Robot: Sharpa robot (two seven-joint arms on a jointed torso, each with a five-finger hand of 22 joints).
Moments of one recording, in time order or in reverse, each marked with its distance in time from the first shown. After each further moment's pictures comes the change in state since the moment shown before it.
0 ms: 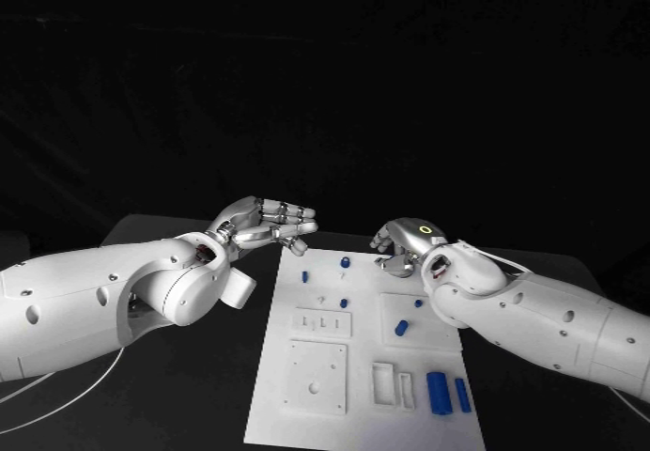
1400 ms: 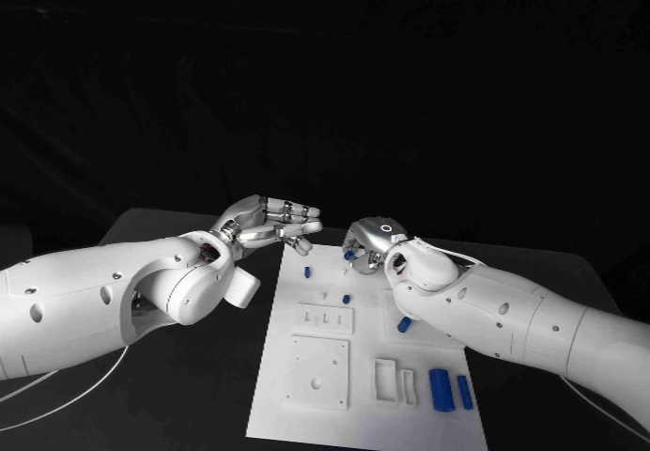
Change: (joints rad) left arm -0.004 0.008 0.000 0.011 0.000 0.000 0.000; left_hand 0.000 0.000 0.000 0.000 -0.004 0.000 0.000 0.000 0.000 0.000 0.000 0.000 0.000 0.000 0.000 0.000 0.001 0.000 0.000 0.000 -0.004 0.008; right arm 0.006 0.211 -0.033 -0.181 -0.086 0.026 -0.003; right_hand 0.011 0.058 0.068 -0.051 0.004 0.146 -0.040 -0.005 0.092 0.093 -0.029 -0.002 0.003 0.000 -0.028 -0.002 0.078 -0.038 -0.005 -0.044 0.165 0.059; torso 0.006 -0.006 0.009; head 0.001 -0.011
